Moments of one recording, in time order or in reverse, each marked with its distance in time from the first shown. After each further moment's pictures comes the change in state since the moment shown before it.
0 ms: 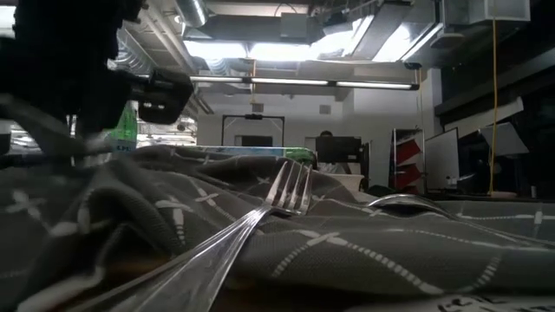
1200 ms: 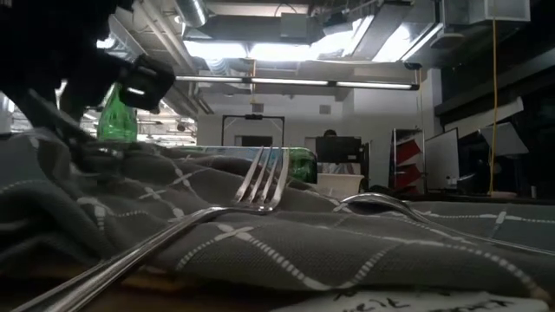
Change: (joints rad) left arm -0.005 -0.113 0.002 -0.147 -0.016 -0.147; right arm 0.000 0.000 0.000 -0.002 0.010 -0.005
